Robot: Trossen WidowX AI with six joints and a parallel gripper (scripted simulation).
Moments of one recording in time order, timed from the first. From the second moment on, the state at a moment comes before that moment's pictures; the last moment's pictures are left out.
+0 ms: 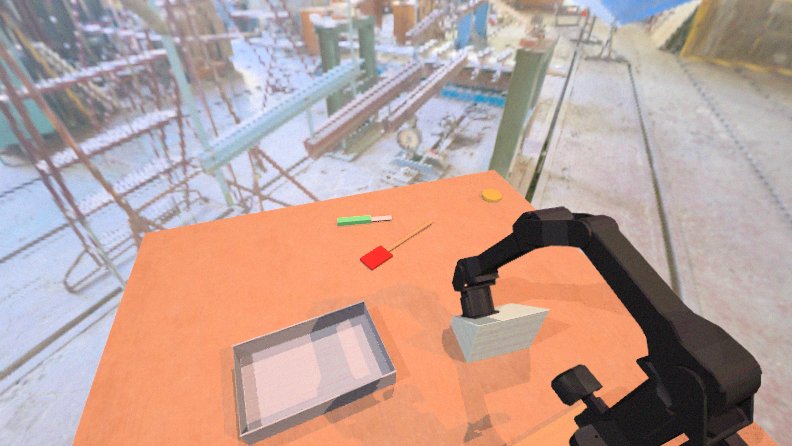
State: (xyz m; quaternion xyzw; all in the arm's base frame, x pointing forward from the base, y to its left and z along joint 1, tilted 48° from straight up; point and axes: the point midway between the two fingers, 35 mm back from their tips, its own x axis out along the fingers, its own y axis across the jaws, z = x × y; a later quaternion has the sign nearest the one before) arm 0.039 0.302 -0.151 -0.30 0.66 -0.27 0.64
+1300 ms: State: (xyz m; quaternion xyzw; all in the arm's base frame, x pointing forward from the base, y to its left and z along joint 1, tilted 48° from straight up) arm 0.004 0.315 -0.139 -0.38 0.24 -0.07 0.89
